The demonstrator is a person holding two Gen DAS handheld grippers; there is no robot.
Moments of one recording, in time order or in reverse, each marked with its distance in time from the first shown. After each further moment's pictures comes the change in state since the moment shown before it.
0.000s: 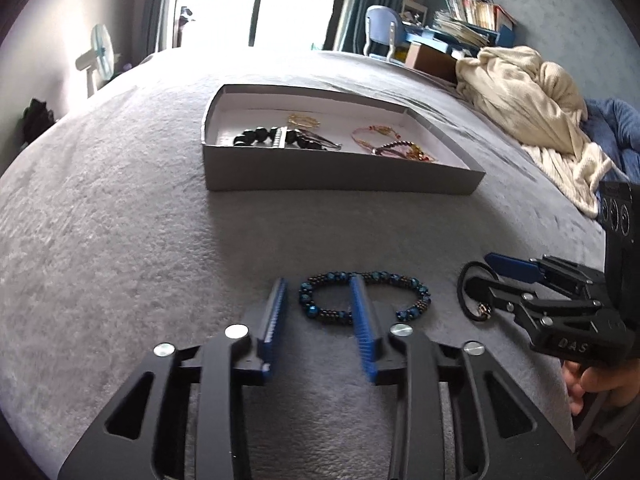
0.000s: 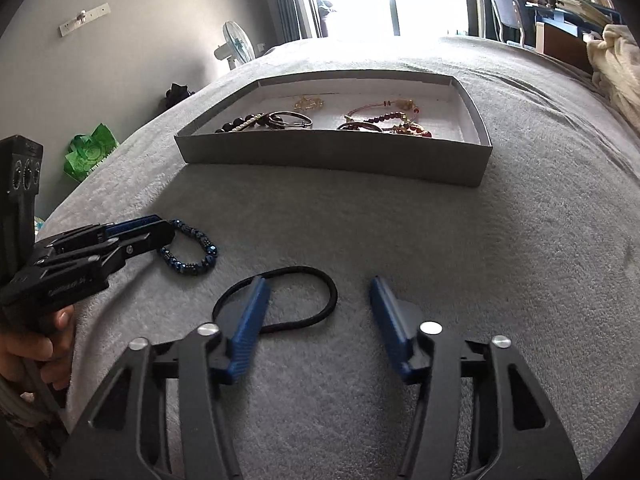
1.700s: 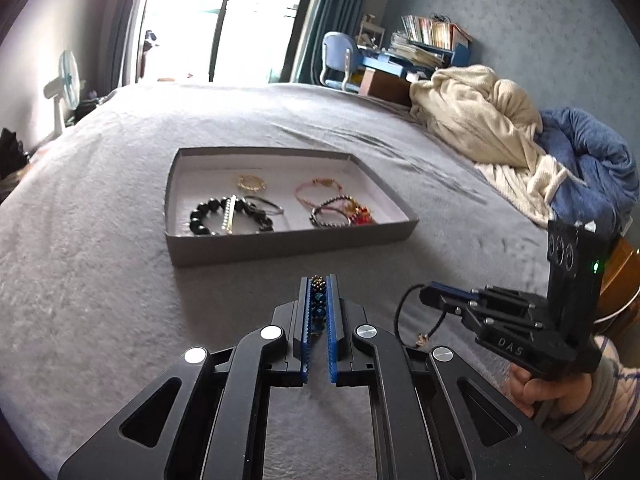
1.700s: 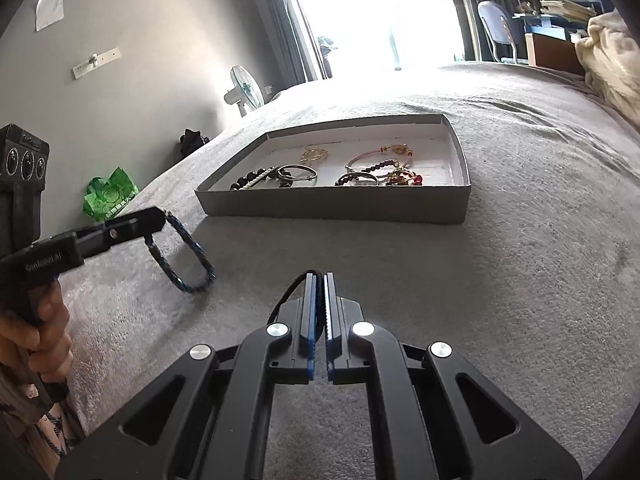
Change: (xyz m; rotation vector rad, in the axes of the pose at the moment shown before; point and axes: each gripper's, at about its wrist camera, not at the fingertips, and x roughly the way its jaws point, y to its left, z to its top) left arm -0.047 -0.014 0.039 0.042 -0.093 -0.146; right arm -0.032 -0.012 0.005 0.062 -0.152 0.075
